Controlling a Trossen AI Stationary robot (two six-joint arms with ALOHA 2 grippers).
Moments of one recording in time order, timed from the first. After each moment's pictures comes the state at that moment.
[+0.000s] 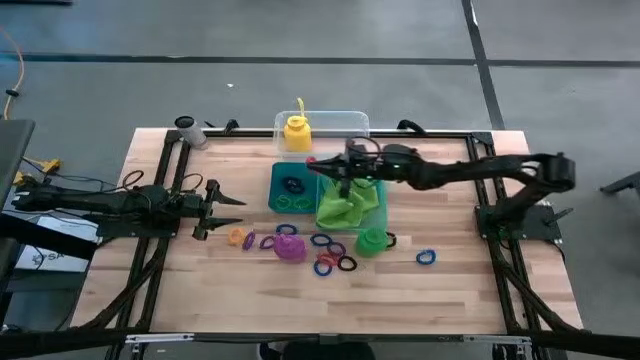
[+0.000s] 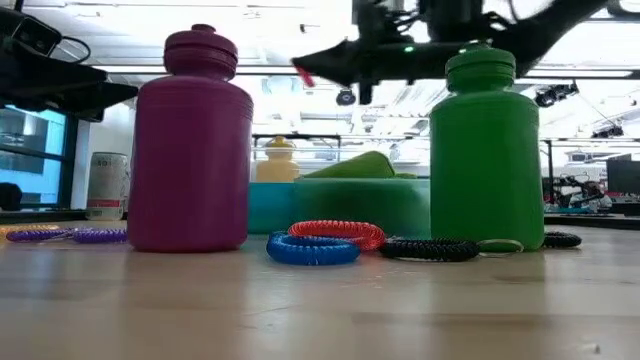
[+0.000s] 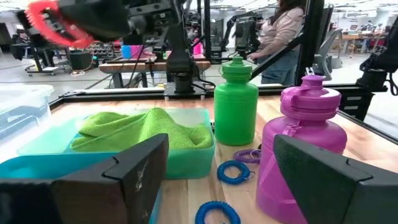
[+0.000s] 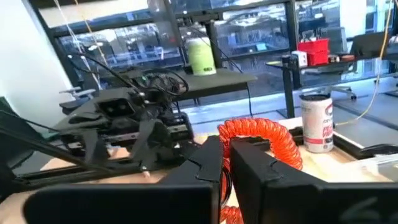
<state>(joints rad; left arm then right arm) -0.10 0.19 0.03 0.19 -0.02 0.03 -0.23 1.67 0.94 0.79 -0.17 0.20</state>
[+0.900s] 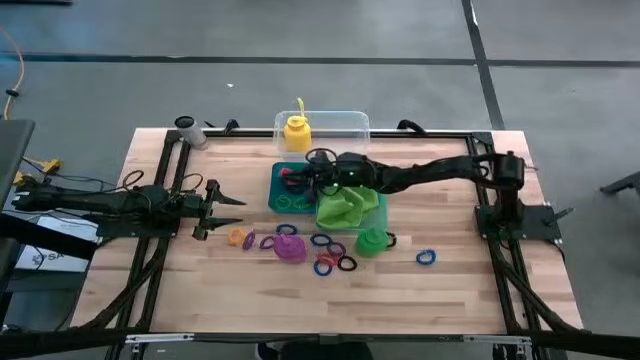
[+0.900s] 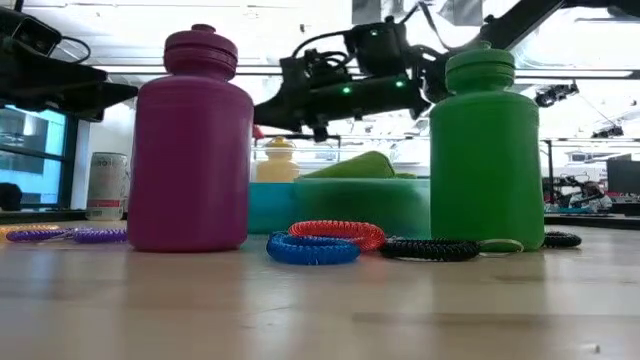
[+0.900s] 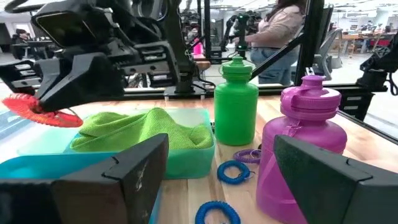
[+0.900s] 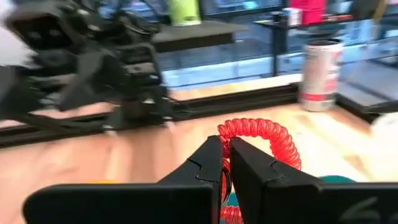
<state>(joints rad) -0.10 0.19 0.03 0.19 -0.02 0.03 -0.19 1.95 1.14 0.69 -0.07 0.13</state>
